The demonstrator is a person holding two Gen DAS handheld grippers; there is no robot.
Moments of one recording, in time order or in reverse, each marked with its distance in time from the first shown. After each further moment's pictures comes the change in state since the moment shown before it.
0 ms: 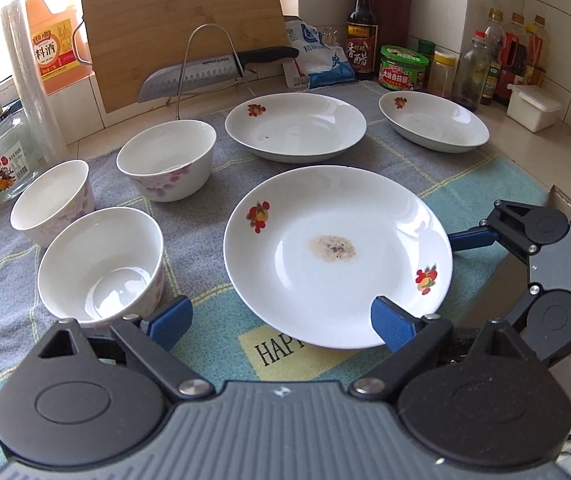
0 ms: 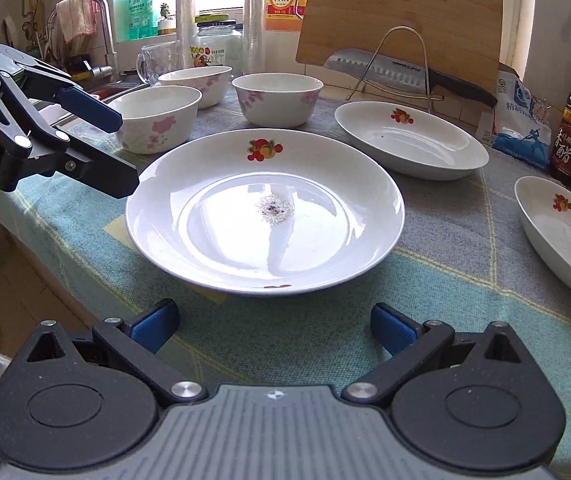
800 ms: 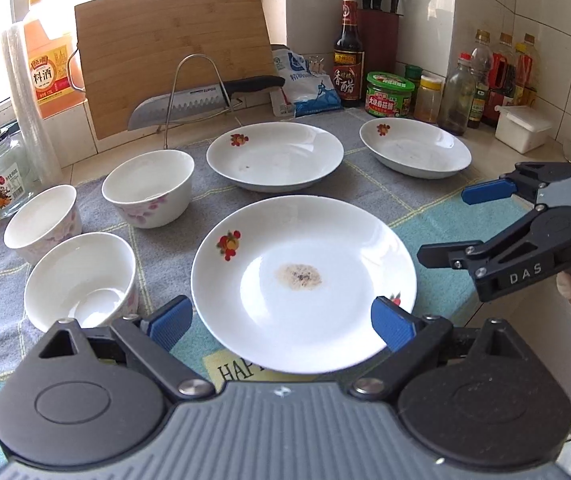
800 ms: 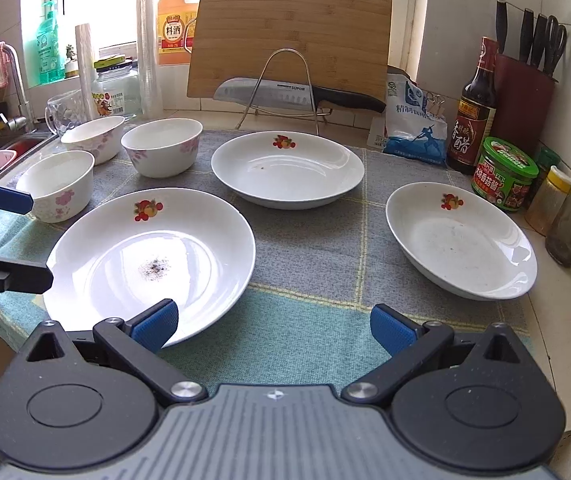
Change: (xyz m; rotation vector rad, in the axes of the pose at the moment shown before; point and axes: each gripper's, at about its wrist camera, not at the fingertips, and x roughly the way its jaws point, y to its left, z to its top) left arm -0.011 -0.025 -0.005 -0.005 -0.083 -0.001; right arm -0.042 -0.048 0.029 0.163 -0.013 -0.214
